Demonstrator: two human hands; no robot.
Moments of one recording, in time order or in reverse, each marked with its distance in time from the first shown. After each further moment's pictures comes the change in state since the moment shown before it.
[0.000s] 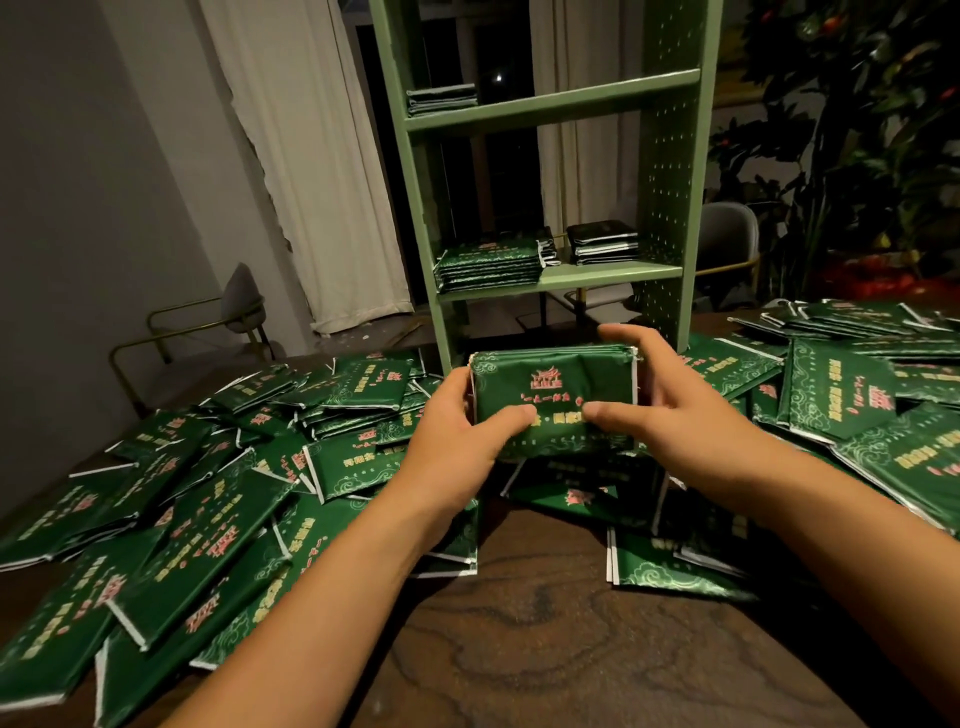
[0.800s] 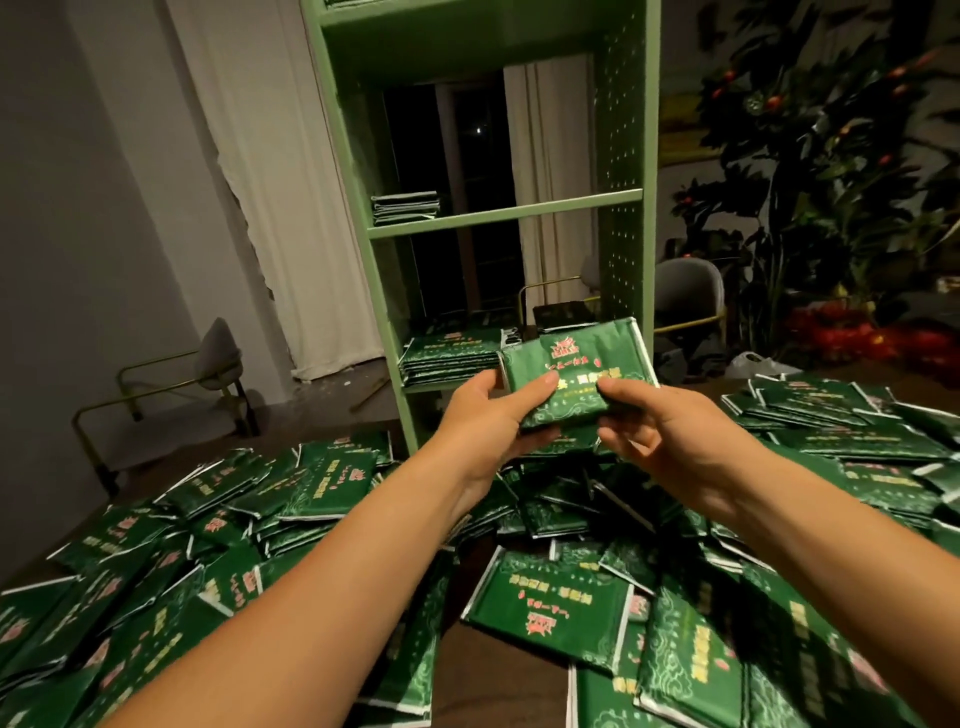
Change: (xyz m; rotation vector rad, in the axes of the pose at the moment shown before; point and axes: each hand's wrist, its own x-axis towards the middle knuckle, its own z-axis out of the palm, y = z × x) left_hand 0.088 0.074 0.057 -0.298 -0.025 -0.202; right_hand 0.058 -0.026 -0.056 0.746 0.228 0.283
